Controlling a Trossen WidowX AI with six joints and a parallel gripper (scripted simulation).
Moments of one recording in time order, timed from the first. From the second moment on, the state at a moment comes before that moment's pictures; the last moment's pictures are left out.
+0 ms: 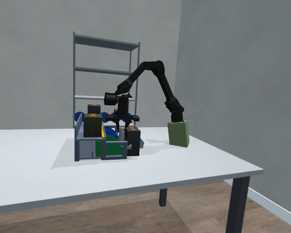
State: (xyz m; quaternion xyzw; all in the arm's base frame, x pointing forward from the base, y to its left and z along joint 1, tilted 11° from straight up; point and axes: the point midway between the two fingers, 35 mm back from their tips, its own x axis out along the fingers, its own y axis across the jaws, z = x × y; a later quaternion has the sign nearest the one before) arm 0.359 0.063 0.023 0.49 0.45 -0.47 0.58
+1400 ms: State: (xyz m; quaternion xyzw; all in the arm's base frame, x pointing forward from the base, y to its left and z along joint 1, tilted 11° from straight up) arm 0.359 0.063 0.022 0.49 0.45 -0.47 0.58
